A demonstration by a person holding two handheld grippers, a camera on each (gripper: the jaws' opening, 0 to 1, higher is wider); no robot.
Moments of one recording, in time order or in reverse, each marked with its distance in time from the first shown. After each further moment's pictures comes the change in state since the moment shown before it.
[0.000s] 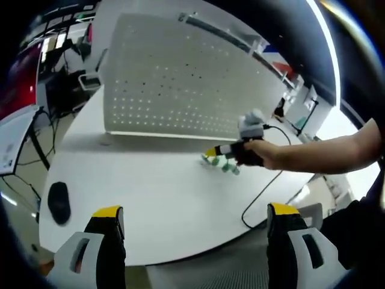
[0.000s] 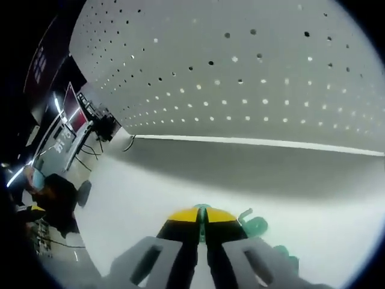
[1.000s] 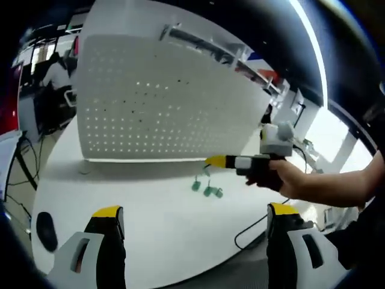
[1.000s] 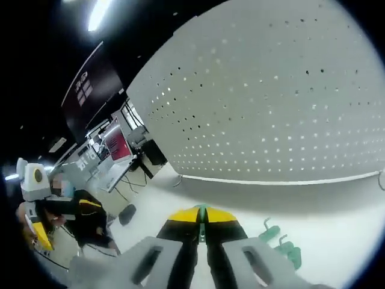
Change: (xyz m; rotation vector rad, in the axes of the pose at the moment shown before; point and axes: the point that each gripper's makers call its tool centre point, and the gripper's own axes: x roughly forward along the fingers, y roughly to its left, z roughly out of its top) left arm 0.027 -0.054 0.054 0.053 -0.098 -0.094; right arm -0.115 0.065 0.037 -0.025 -0.305 0.199
